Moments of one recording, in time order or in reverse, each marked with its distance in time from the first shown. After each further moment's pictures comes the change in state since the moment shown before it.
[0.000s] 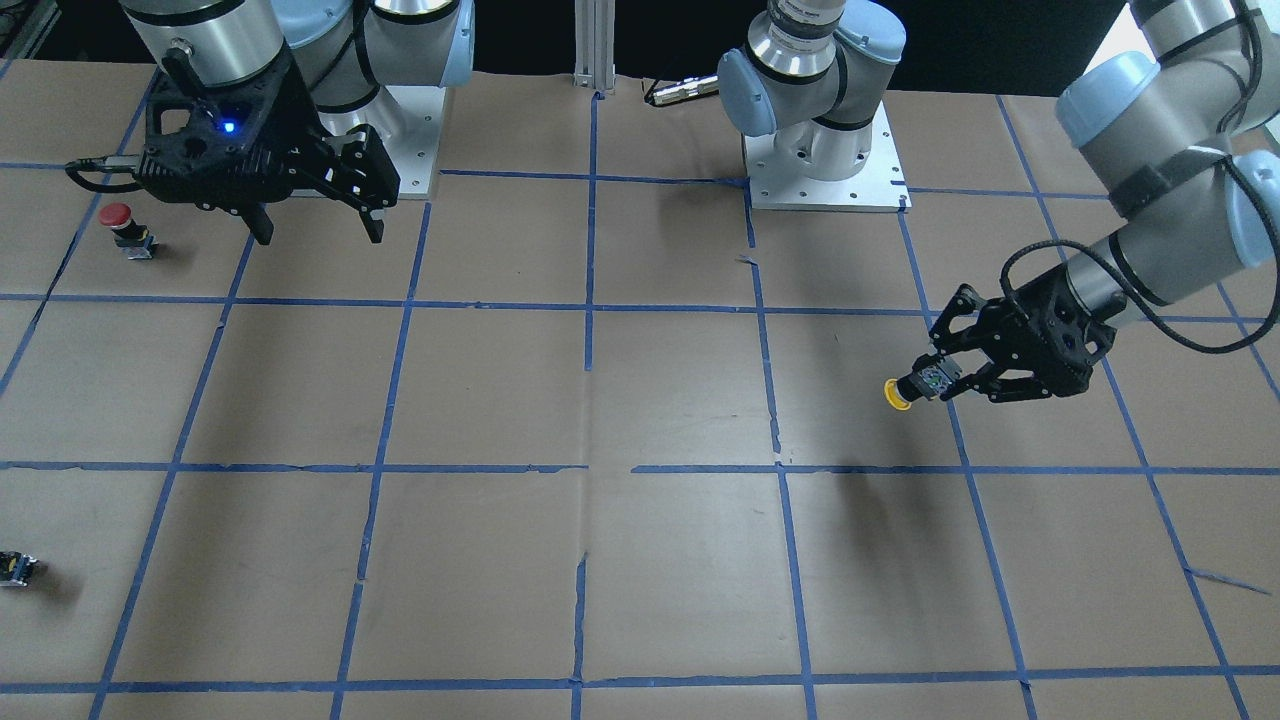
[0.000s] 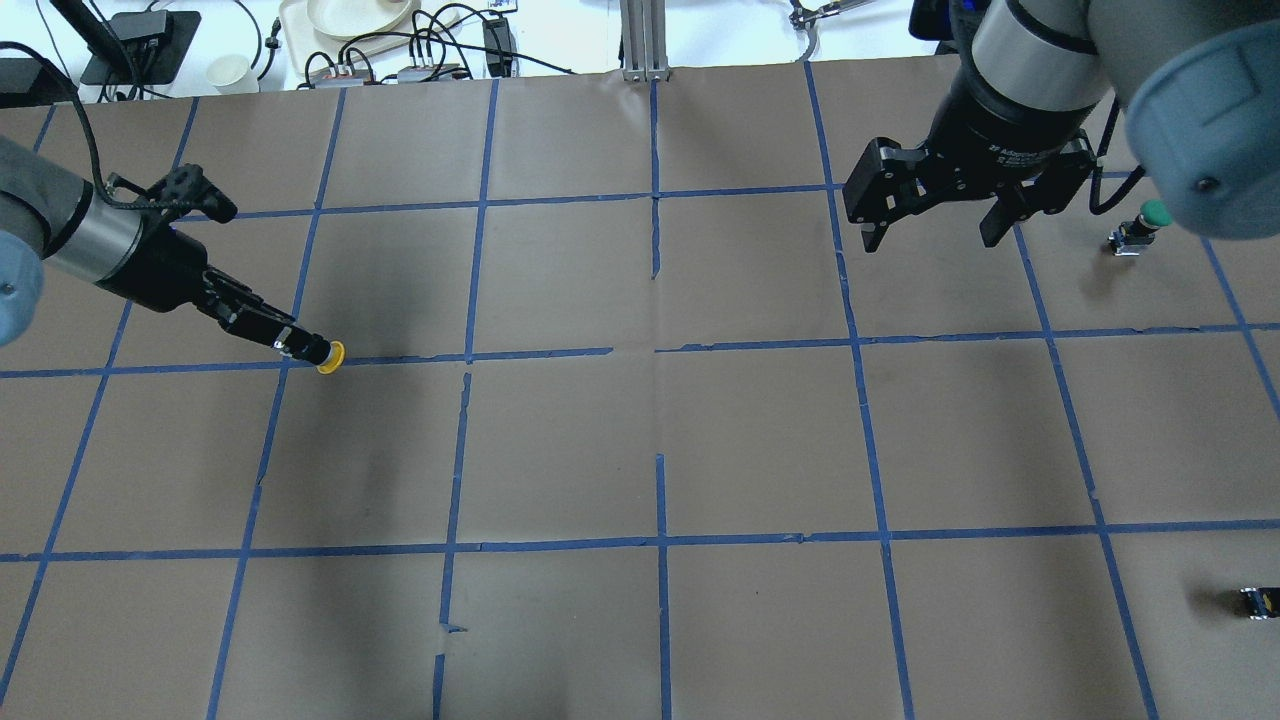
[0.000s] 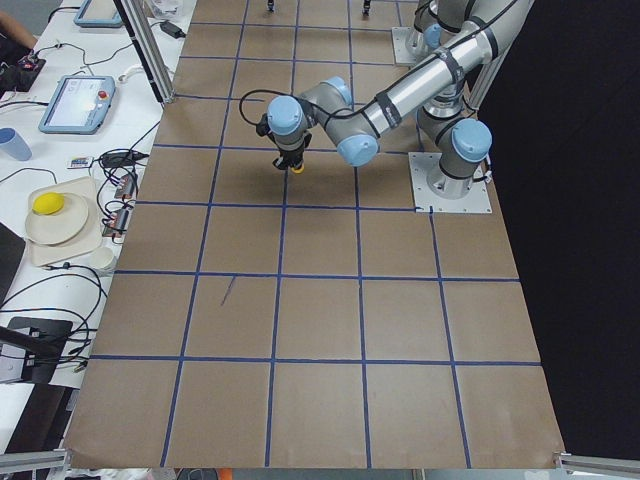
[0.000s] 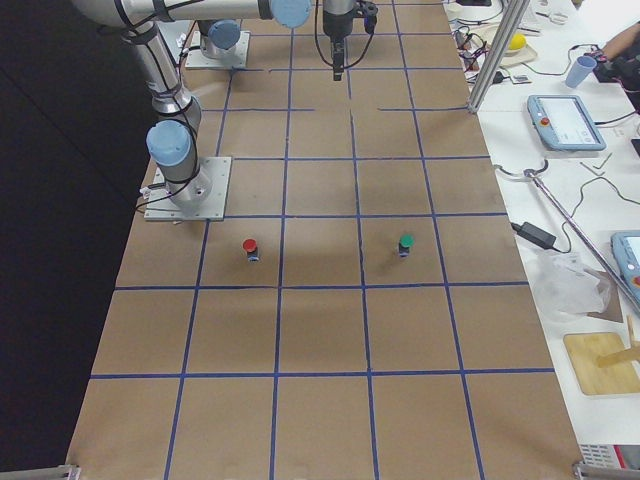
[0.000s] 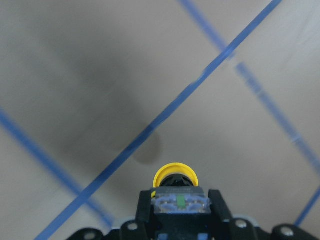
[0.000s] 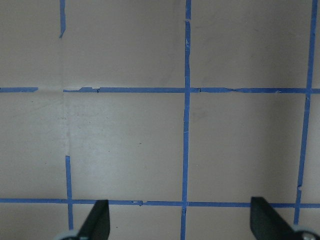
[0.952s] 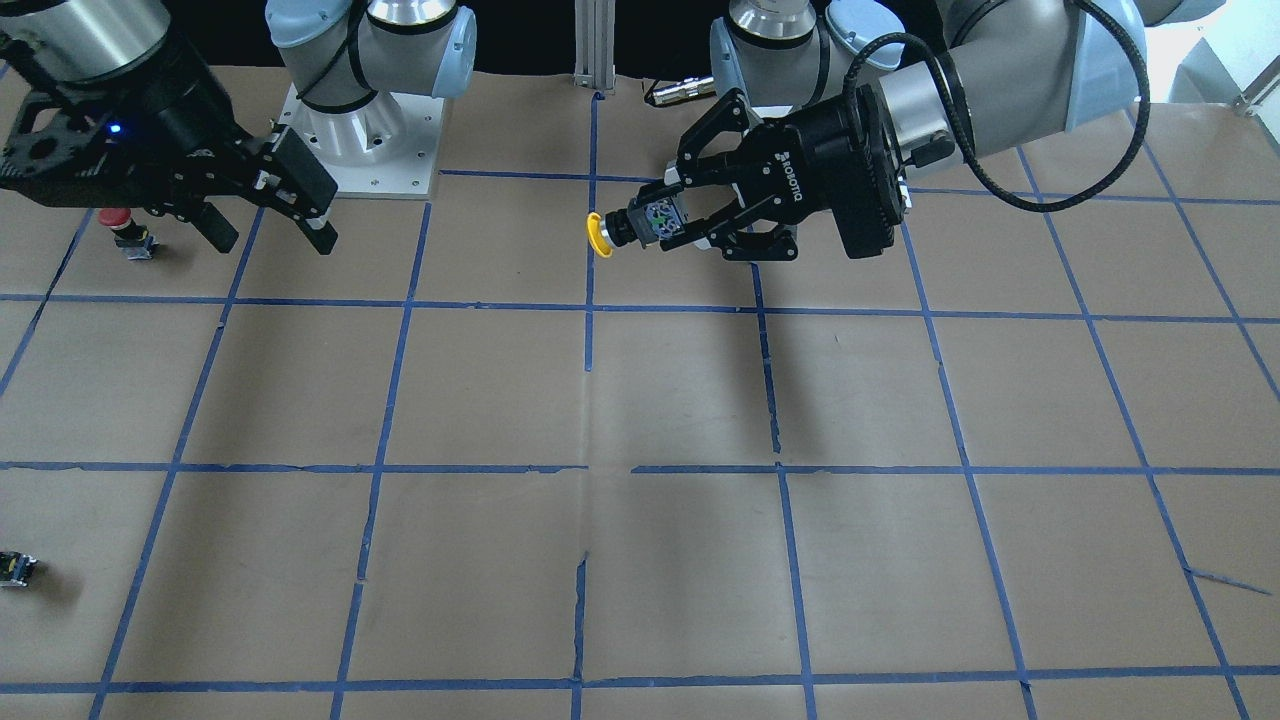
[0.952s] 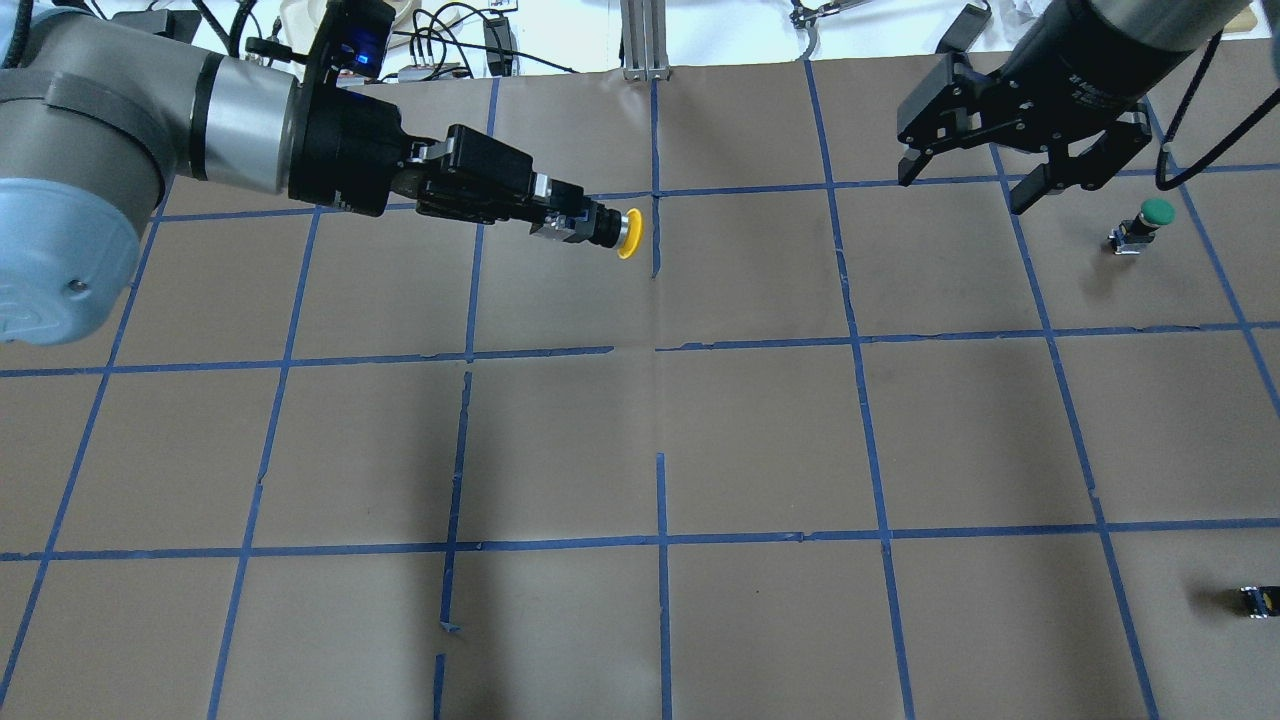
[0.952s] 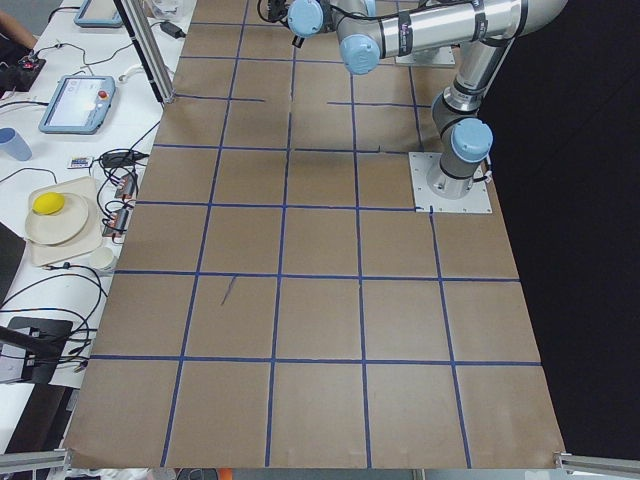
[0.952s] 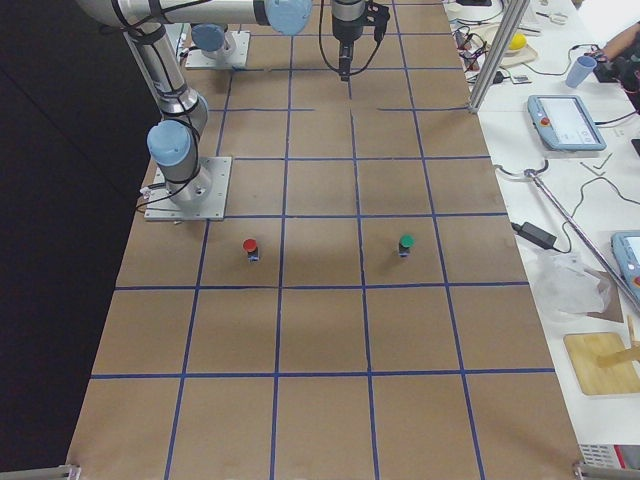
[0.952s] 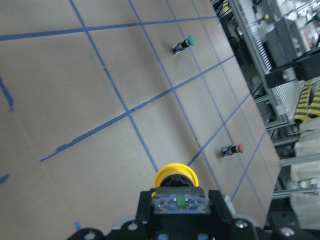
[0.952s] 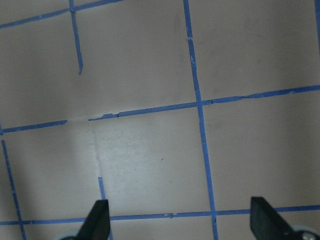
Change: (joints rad) left arm -0.325 0.132 0.064 -0.122 -0.682 -0.651; right arm -0.186 0.004 -0.039 0.051 0.255 0.058
